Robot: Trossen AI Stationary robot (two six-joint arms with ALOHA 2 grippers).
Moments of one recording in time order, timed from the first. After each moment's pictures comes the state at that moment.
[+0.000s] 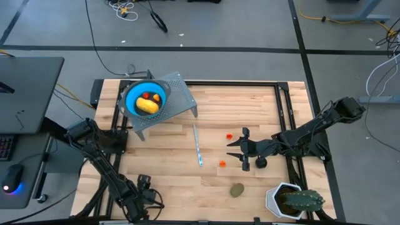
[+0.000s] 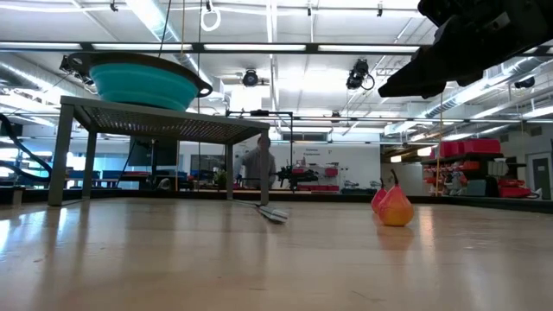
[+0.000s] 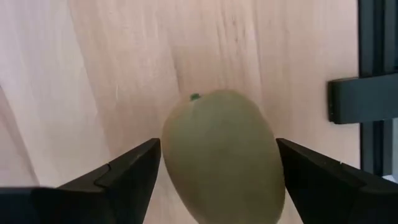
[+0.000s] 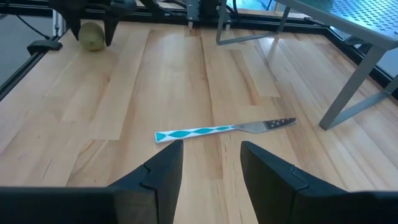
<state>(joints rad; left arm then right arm) -0.99 1.75 1.03 -0.63 -0.08 -0.80 0.41 1.18 0.47 0.25 0.44 0.13</state>
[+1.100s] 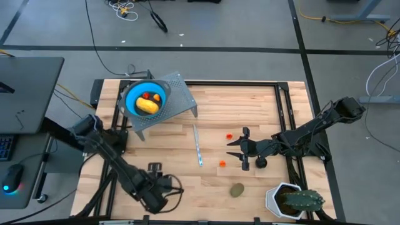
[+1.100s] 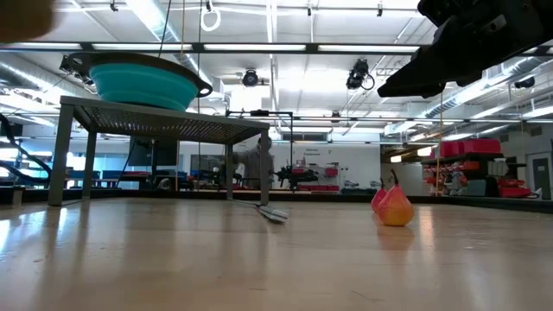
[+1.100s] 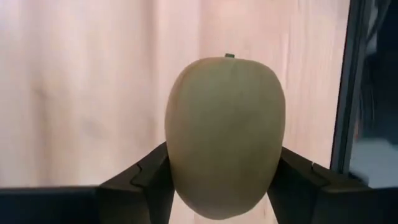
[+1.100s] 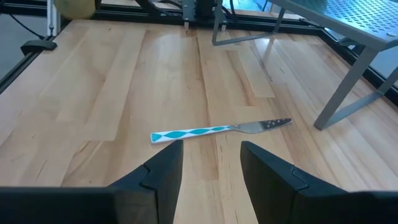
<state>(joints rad) -0.76 1.75 1.46 -1.08 -0.20 -0.77 0.41 1.18 0.47 0.25 0.45 0.12</state>
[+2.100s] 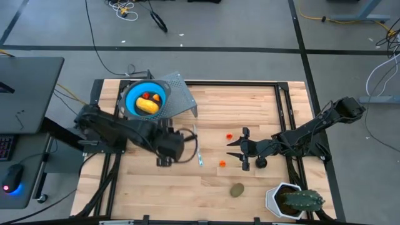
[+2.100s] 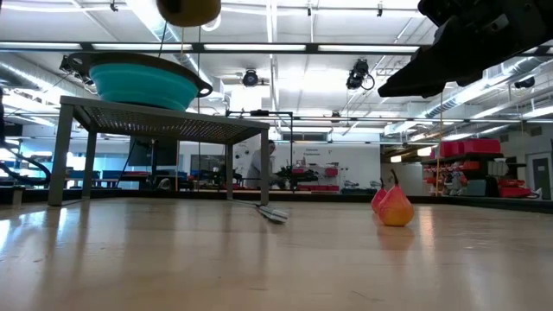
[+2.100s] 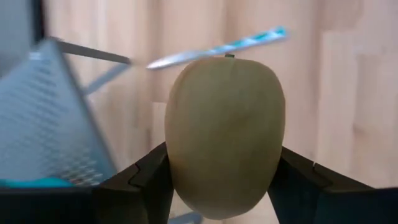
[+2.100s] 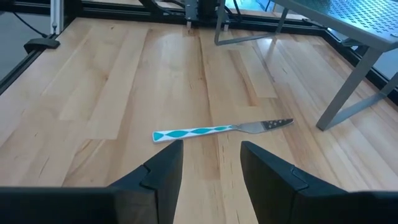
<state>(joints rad) -0.35 1.66 1.76 -1.44 -0.38 -0.29 0.41 1.18 0.47 0.25 0.44 0.12</state>
